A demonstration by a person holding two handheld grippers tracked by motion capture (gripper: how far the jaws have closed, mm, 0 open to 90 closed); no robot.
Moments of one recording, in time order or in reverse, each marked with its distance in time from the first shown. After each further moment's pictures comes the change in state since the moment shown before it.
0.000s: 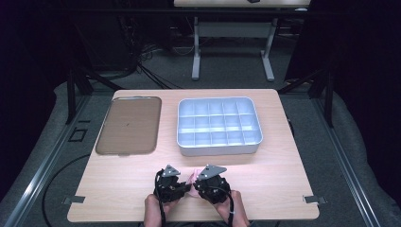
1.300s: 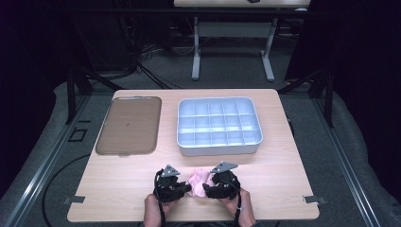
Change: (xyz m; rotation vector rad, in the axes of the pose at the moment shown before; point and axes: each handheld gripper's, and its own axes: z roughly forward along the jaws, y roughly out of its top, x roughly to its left) left arm 0.002 -0.001 0.001 -0.013 -0.016 0.005; right arm -0.037 -0.028 0.013 0.062 -0.125 0.154
